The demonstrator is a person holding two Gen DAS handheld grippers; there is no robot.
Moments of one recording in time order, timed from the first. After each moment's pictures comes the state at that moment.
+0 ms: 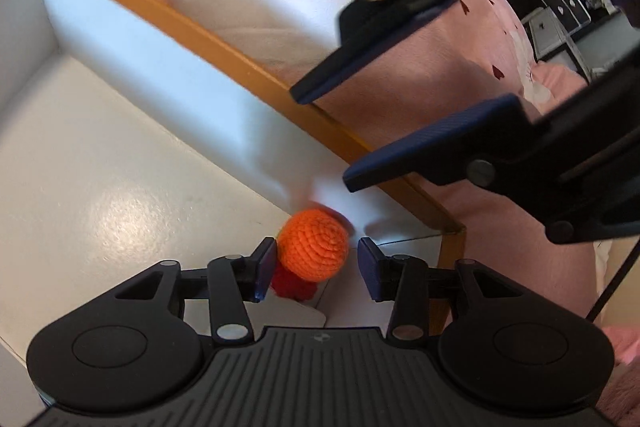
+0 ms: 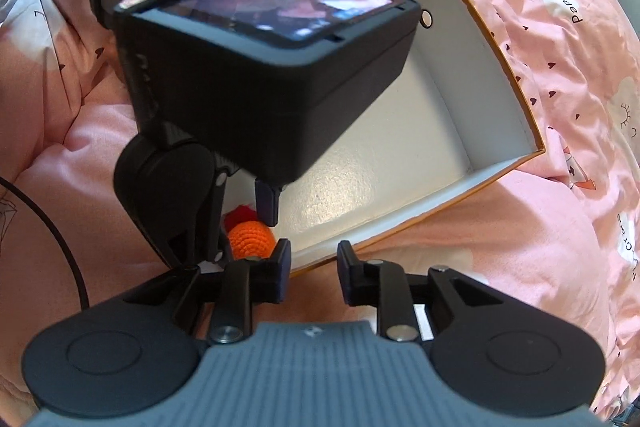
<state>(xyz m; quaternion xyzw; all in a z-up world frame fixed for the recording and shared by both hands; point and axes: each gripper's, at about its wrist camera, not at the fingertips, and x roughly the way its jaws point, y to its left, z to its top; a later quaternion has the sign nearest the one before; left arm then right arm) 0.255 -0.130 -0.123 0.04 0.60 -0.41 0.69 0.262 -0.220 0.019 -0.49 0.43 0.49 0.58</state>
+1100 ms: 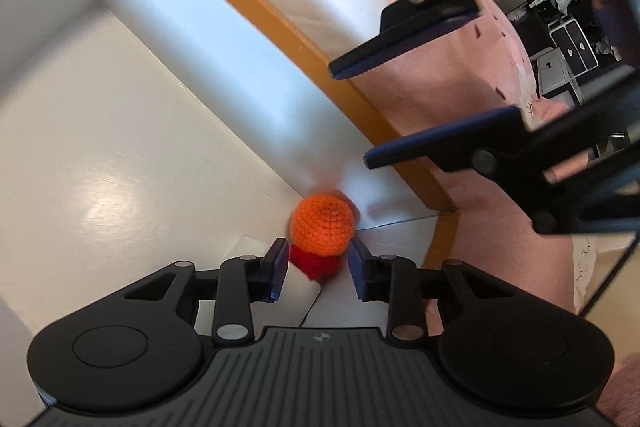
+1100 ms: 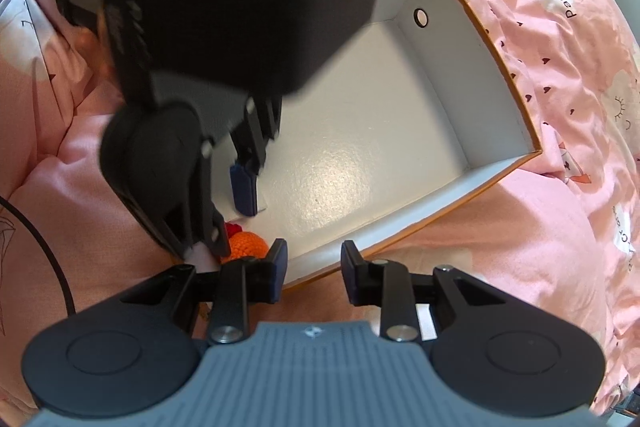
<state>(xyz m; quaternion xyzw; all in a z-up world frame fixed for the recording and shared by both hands) 0.222 -0.059 -0.111 -0.01 0.60 -0.38 0.70 0.254 -0.207 0.029 -0.49 0.43 0.47 0.59</state>
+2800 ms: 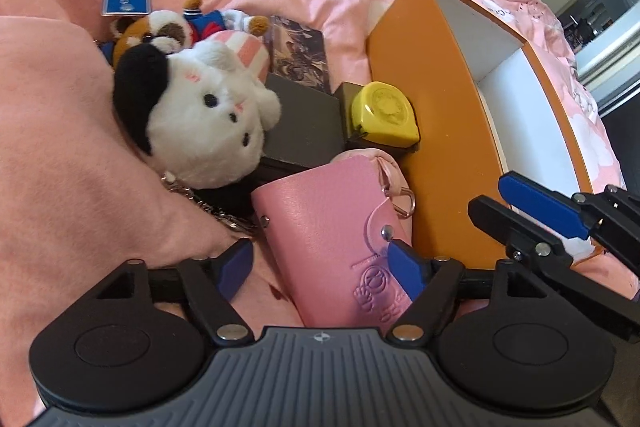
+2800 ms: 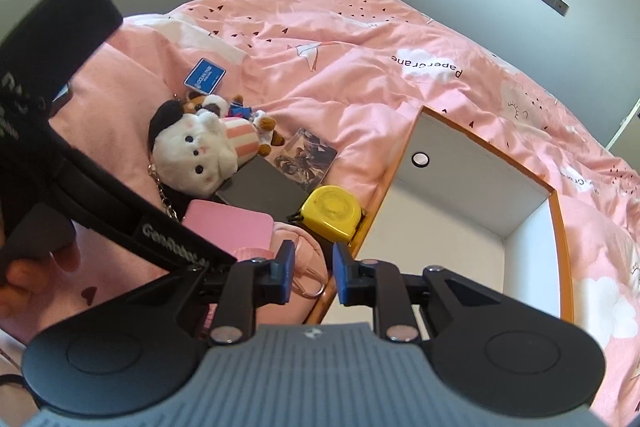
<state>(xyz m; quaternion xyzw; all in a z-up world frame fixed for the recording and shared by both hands) 0.097 0.102 -0.082 -0.23 0.51 0.00 0.83 0.100 -0.068 -0.007 -0.26 0.31 0.32 0.86</state>
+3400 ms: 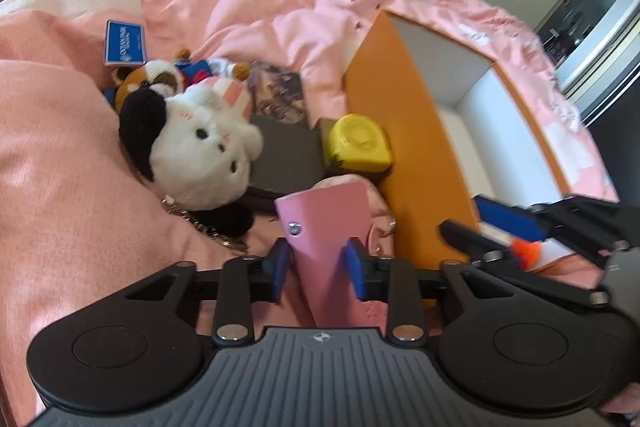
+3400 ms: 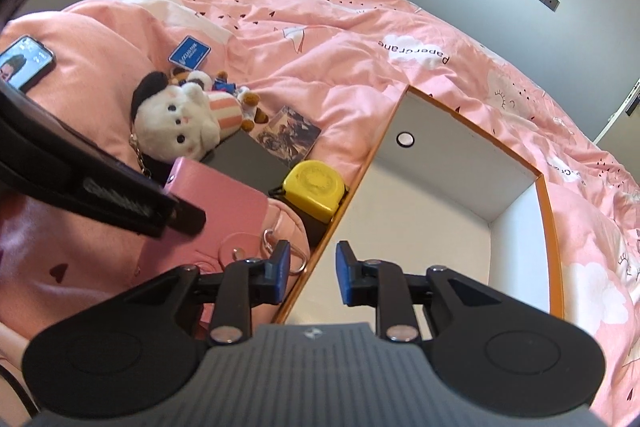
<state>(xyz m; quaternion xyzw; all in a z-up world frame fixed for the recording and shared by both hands) 0.070 0.095 -0.056 -0.21 0.45 0.00 0.87 0.099 -0.077 -0.019 -0.28 0.31 0.30 0.86</state>
